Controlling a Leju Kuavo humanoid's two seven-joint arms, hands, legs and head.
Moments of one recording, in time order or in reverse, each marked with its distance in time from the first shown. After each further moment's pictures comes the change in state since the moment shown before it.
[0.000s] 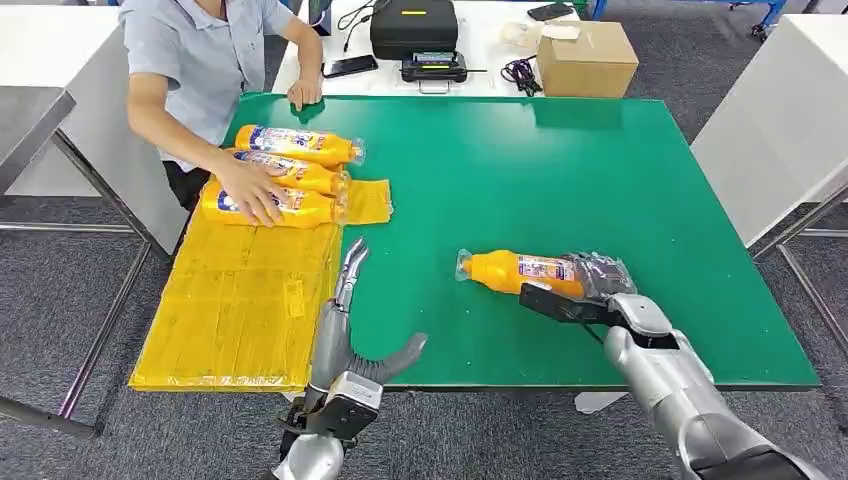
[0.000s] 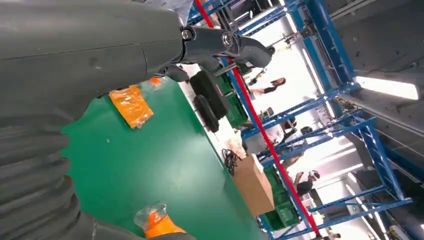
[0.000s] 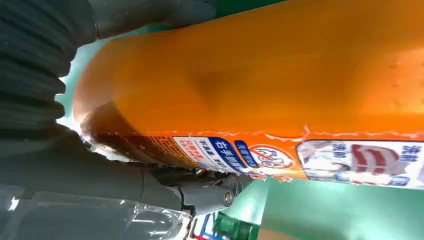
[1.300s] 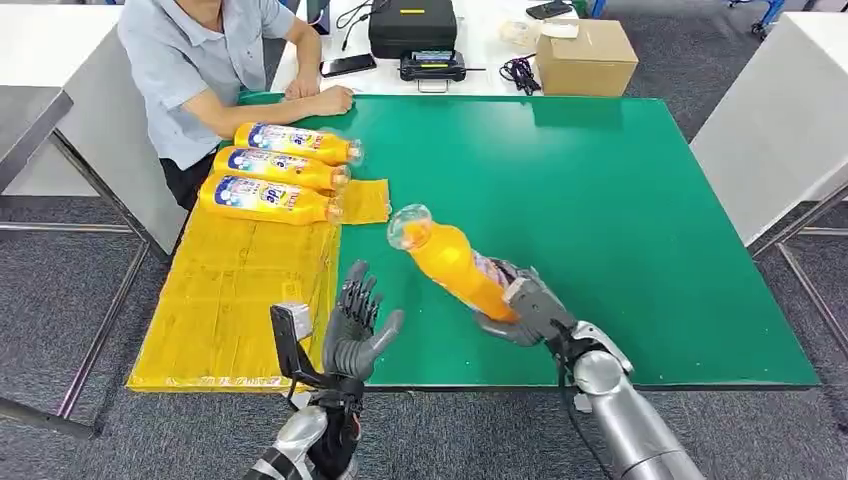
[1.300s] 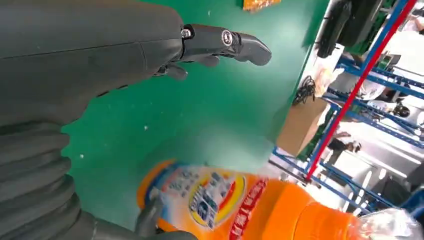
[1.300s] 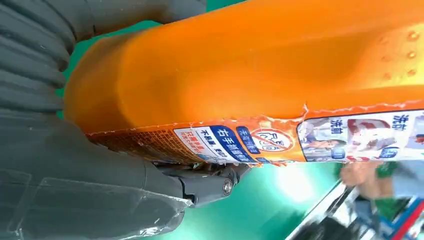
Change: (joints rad) left arm -0.093 -0.007 -0.009 0.192 0.956 -0.344 0.071; right arm 0.264 0.123 -0.043 -0.519 -0.750 0.229 -0.259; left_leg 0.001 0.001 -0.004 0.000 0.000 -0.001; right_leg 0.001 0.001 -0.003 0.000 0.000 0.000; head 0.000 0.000
